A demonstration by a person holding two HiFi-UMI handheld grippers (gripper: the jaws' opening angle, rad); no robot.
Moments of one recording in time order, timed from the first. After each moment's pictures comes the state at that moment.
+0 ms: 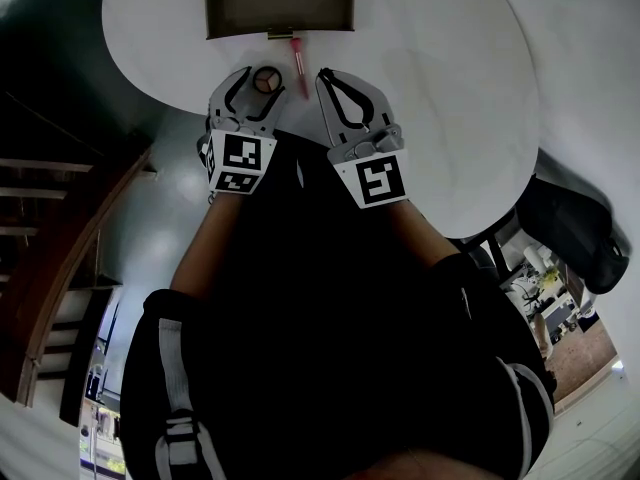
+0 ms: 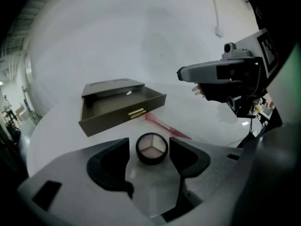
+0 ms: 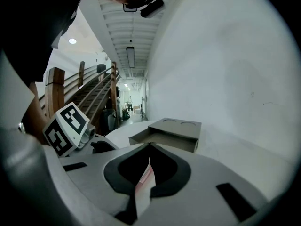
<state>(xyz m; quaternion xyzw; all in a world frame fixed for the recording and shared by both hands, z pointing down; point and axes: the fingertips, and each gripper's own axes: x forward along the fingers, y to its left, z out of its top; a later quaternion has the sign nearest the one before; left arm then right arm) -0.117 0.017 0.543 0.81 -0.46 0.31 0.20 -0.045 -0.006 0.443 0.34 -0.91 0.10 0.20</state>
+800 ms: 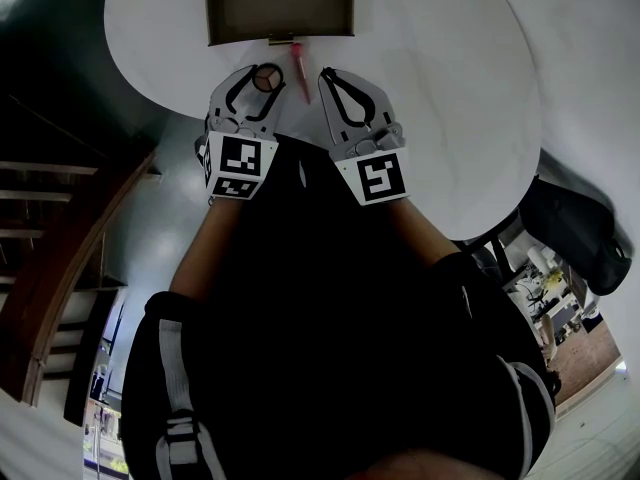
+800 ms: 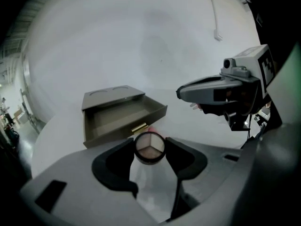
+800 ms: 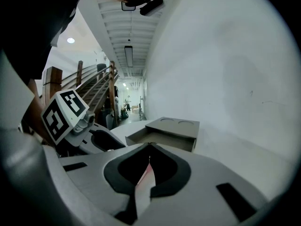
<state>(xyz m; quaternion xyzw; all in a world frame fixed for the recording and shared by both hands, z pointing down) -0.116 -0.001 0.514 0.82 -0.45 0.31 0.19 -0.045 -0.015 0.448 0.35 -0.91 0.11 0.20</state>
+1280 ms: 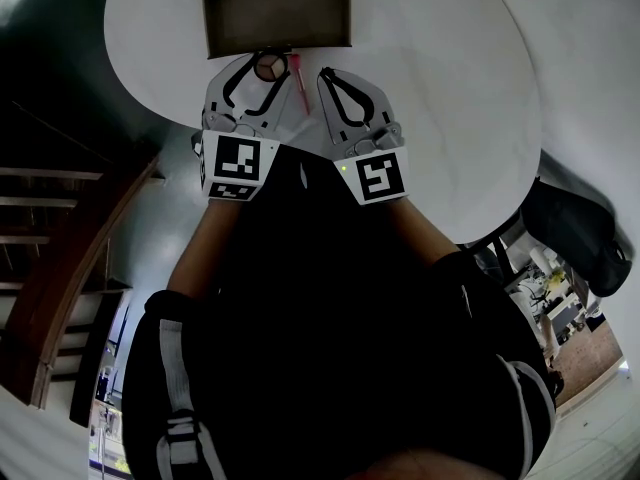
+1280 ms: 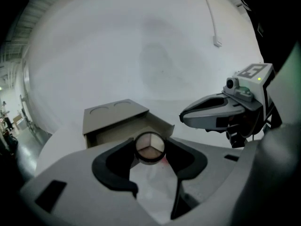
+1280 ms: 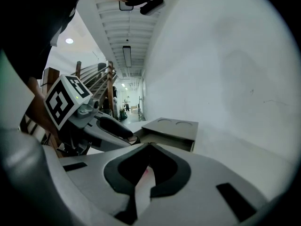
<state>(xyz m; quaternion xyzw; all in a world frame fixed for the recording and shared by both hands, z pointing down) -0.110 -0.047 0.471 0.83 -0.46 0.28 0.15 -0.045 -0.034 0.449 0.35 -0.91 0.11 0.20</state>
